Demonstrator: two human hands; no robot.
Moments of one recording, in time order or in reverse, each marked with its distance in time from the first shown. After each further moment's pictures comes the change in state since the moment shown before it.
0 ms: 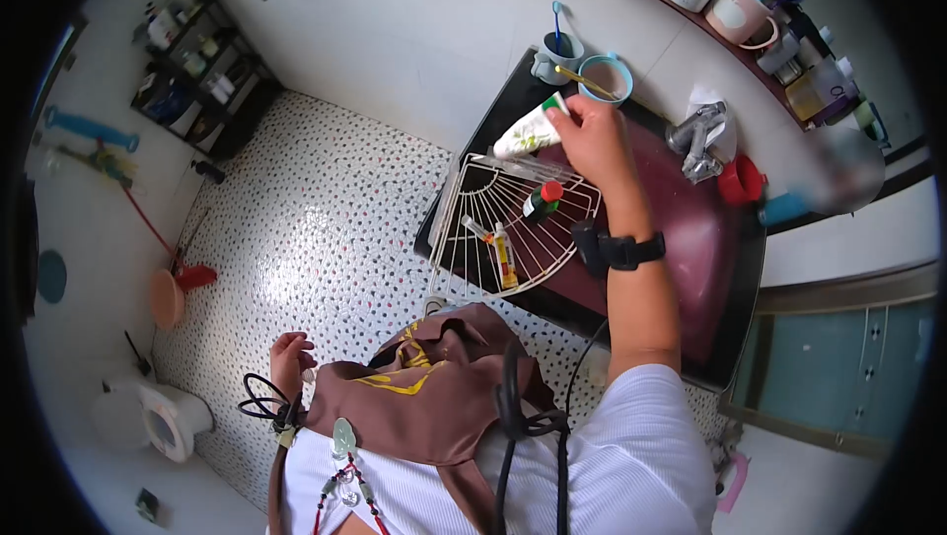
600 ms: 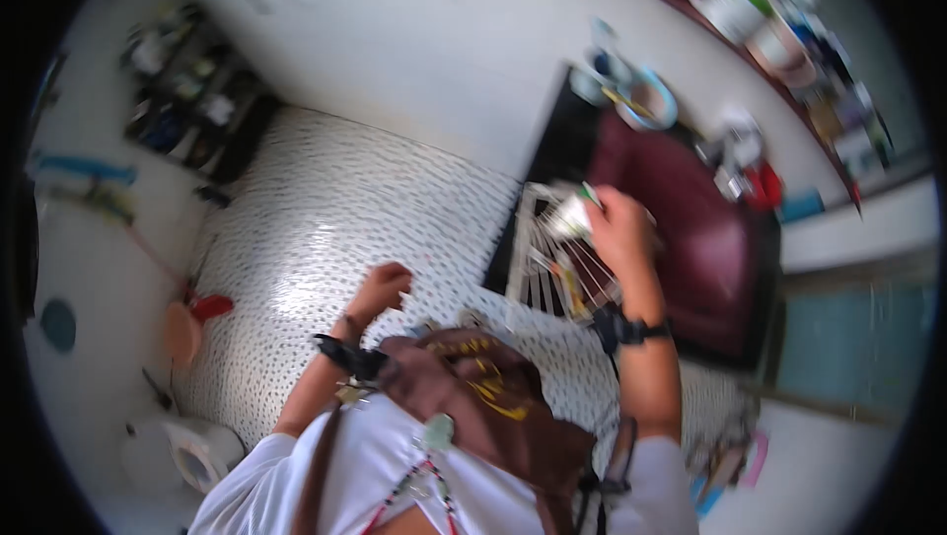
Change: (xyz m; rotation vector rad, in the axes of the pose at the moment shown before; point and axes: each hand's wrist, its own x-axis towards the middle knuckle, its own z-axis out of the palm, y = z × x) left_hand 0.129 0.107 0.131 0.470 -0.670 0.093; right_hand -0.057 -0.029 0.062 -0.260 0.001 0.272
